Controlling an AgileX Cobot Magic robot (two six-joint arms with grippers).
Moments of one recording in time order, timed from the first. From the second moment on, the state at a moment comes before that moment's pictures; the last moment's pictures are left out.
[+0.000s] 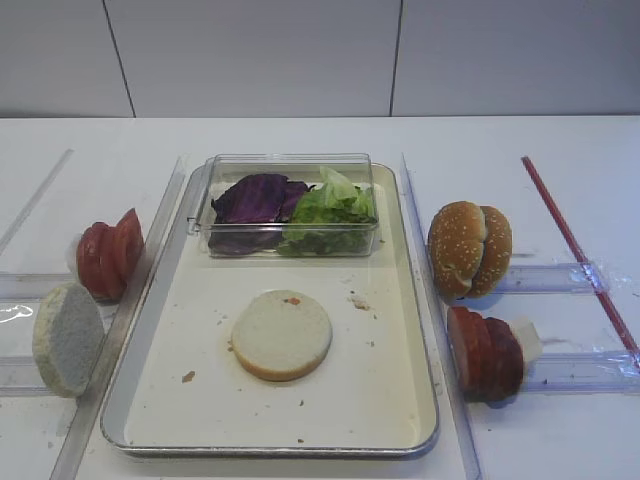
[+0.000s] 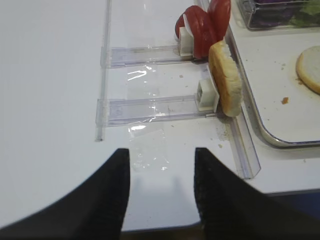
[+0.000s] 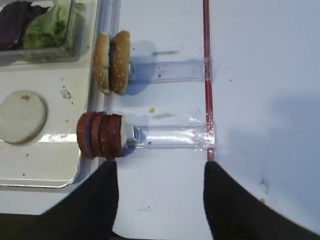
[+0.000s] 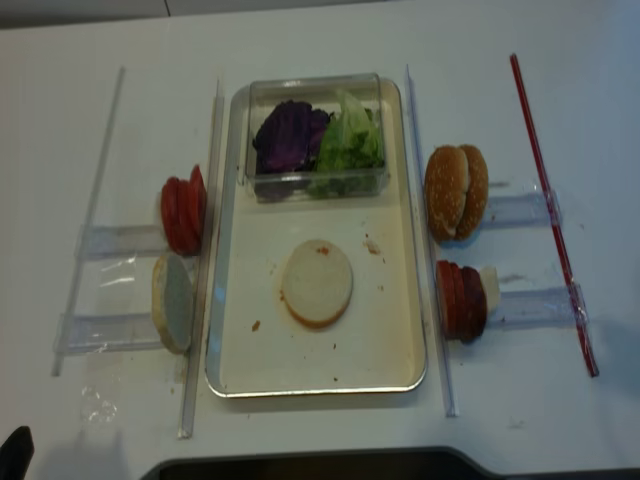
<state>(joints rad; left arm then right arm) -0.02 -0.02 -0.49 0.00 1.18 0.00 0.04 0.63 -0.94 0.18 1.27 0.05</state>
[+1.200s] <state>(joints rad) -0.02 -0.02 -0.49 0.00 1.18 0.00 0.50 1.90 -1.85 0.16 1.25 0.25</state>
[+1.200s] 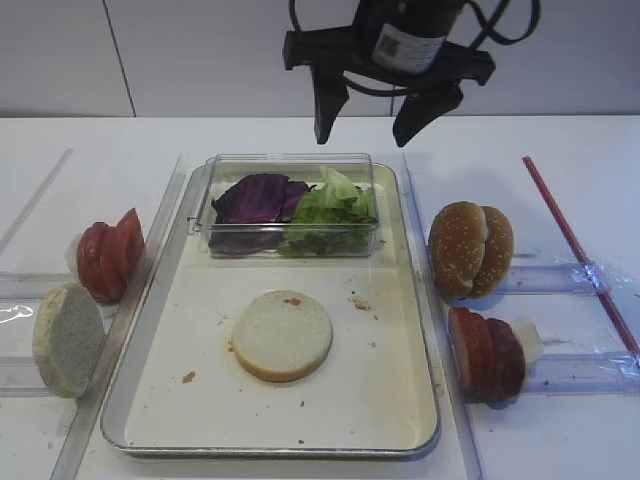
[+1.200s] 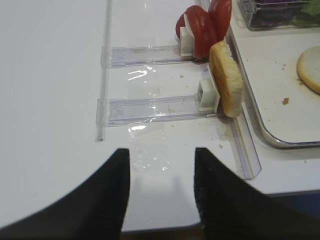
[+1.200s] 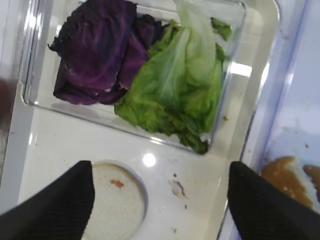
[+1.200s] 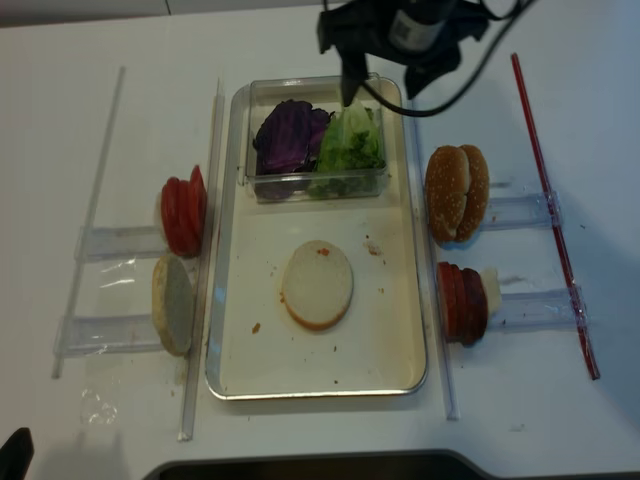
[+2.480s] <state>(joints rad) -0.02 -0.02 -0.49 0.00 1.18 0.00 0.50 2.27 -2.05 0.17 1.23 0.21</state>
